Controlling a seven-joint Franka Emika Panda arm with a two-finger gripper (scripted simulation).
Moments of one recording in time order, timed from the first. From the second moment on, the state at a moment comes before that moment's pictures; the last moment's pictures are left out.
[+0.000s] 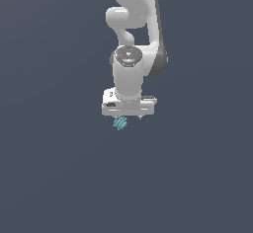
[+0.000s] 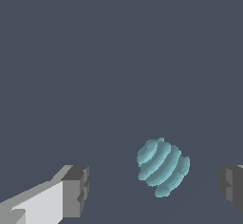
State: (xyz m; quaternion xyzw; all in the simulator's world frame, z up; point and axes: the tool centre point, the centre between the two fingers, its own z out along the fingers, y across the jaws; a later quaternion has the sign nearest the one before) arm -0.001 0.007 0.151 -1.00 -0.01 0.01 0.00
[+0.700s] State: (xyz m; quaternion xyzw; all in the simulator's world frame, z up) arm 0.009 -0.017 0.169 -1.00 0.00 -0.01 -0.01
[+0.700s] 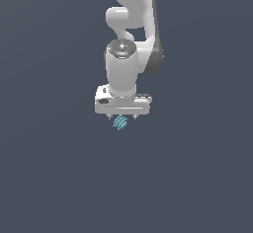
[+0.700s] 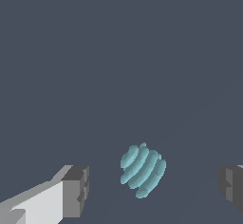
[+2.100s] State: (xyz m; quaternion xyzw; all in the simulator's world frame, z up) arm -0.027 -0.025 0.118 -0.97 0.22 0.00 0.00
